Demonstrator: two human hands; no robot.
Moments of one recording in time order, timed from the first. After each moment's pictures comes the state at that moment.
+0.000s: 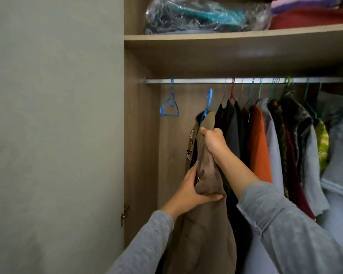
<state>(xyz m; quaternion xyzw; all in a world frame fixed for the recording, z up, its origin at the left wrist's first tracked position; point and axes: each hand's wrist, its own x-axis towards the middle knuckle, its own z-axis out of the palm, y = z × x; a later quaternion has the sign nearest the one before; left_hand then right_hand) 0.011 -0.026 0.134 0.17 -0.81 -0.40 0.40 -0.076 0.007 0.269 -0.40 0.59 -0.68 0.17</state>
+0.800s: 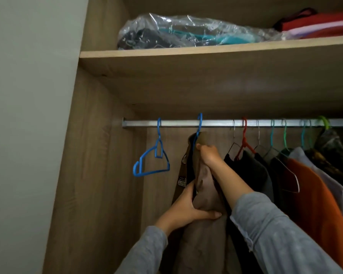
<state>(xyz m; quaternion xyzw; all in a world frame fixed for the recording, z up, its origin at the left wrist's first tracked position) -0.113 -0.269 0.257 0.11 -0.85 -0.35 0.39 -0.201 -0.218 0.385 -0.45 0.58 -0.67 0.14</state>
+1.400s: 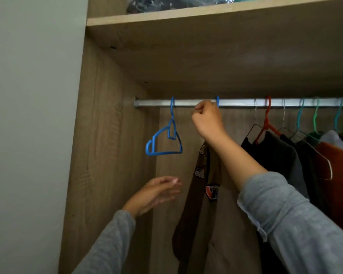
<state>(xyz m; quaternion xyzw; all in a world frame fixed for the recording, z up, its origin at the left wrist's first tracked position) -0.027 -0.322 0.238 0.16 -0.71 -0.57 0.39 -0.155 -0.215 0.404 -0.58 0.53 -0.59 -0.16</state>
